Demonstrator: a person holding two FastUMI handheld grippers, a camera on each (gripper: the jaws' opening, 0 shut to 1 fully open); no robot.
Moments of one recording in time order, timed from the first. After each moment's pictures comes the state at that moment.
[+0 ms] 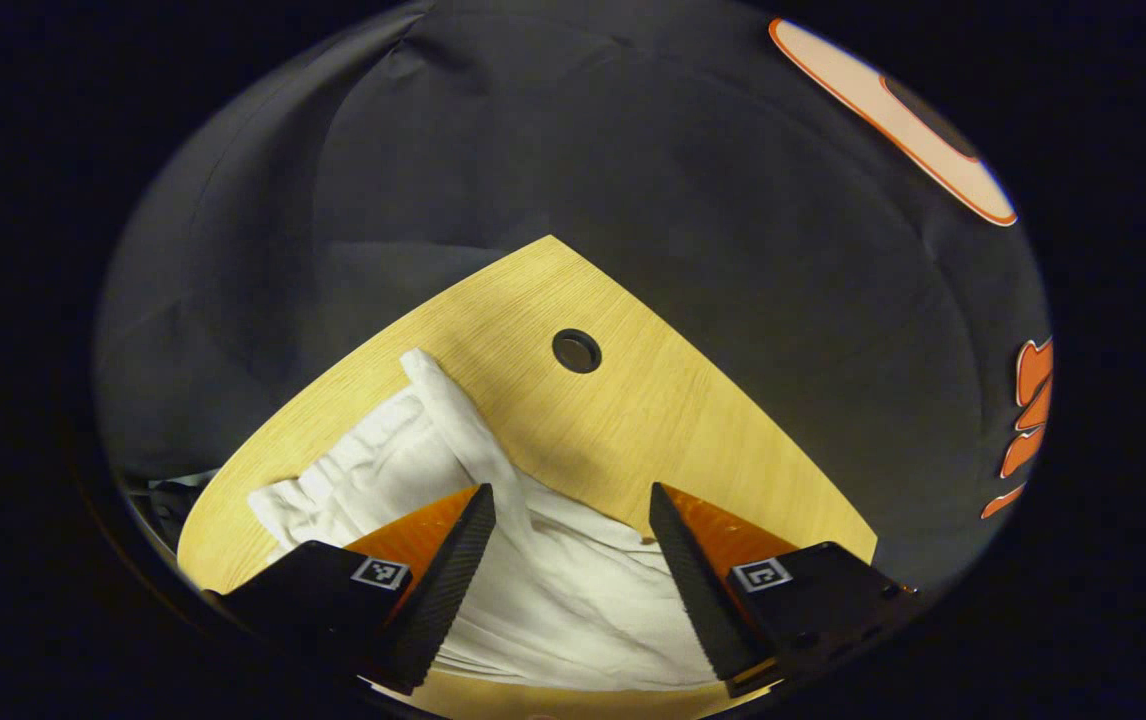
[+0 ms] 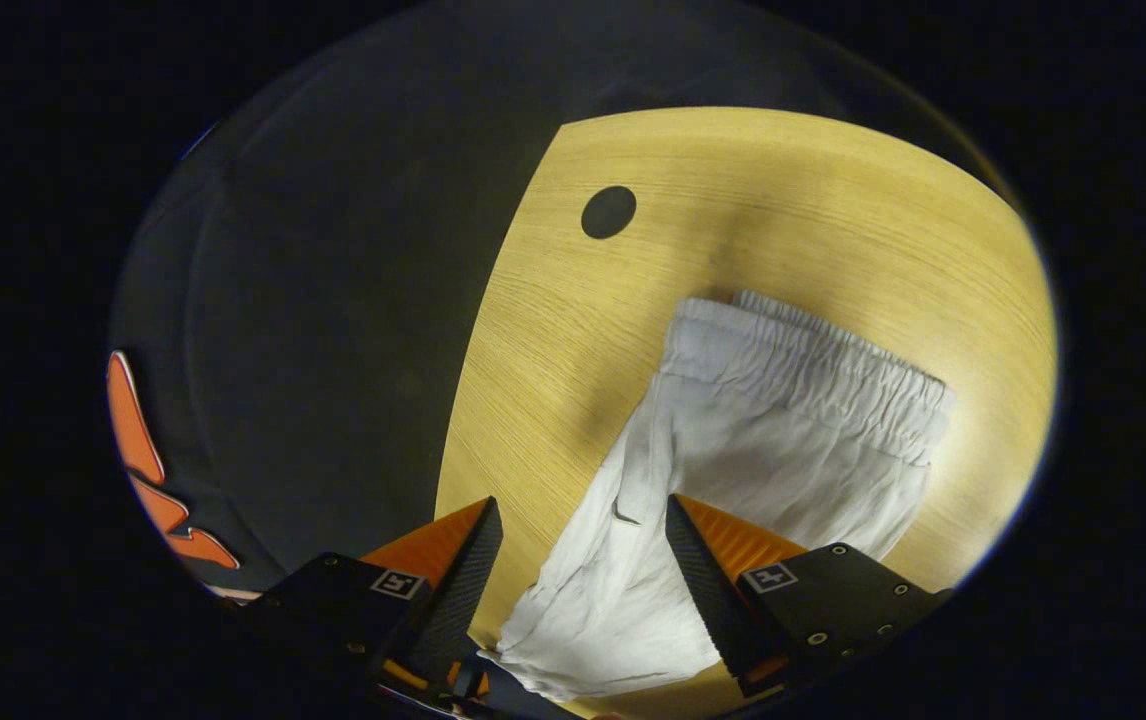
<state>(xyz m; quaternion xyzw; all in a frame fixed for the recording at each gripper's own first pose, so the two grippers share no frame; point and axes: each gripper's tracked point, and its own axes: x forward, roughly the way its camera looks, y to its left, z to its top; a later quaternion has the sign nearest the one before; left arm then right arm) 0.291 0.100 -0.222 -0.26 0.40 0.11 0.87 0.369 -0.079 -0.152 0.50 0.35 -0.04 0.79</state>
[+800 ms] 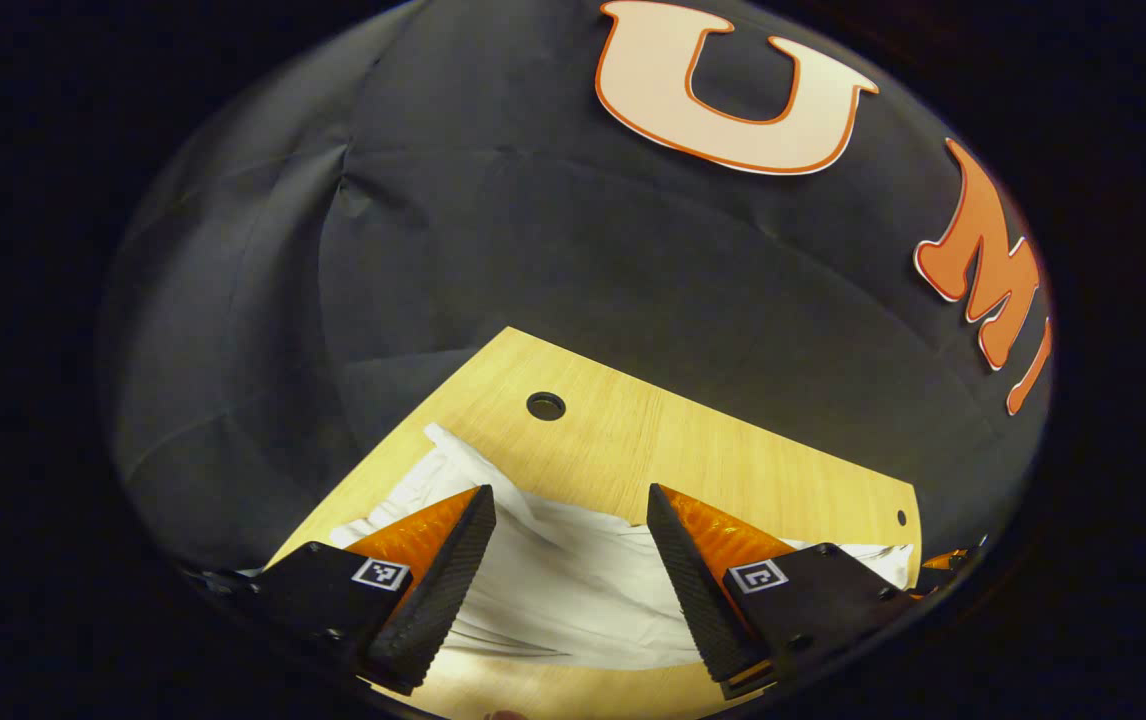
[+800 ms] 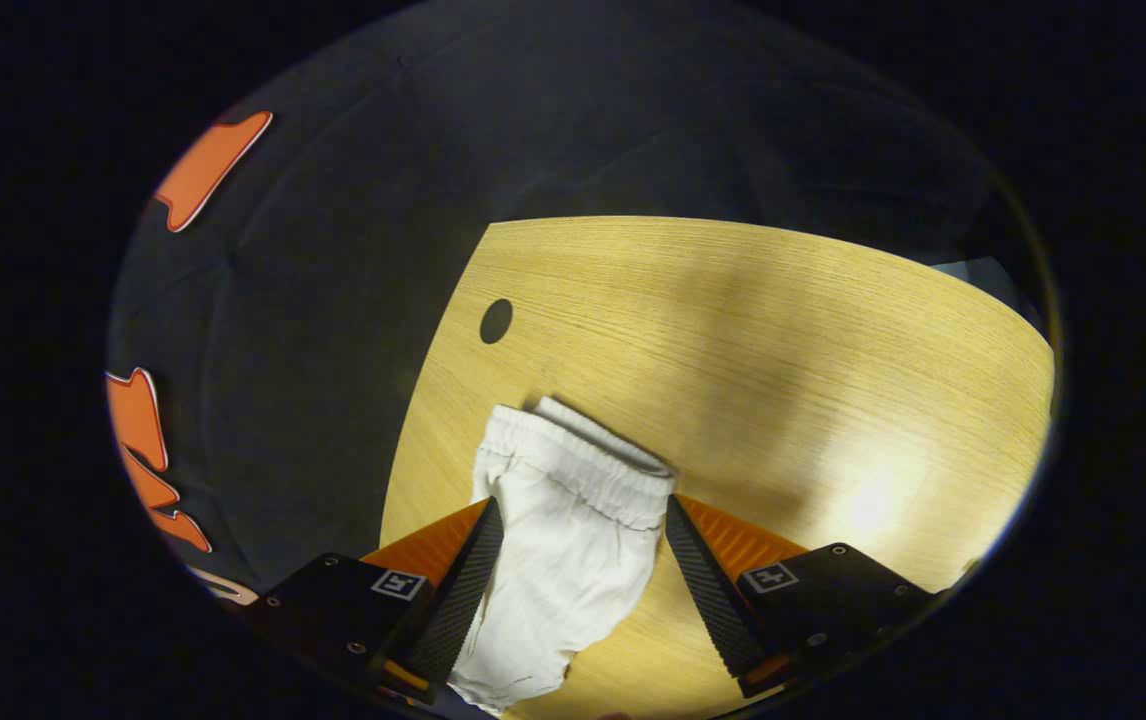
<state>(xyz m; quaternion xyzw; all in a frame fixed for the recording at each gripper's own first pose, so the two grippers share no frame) 0.228 0.079 -0.144 -0.10 0.30 0.10 0.94 0.284 -0.196 -0.202 0.48 0.31 -0.13 0.81</state>
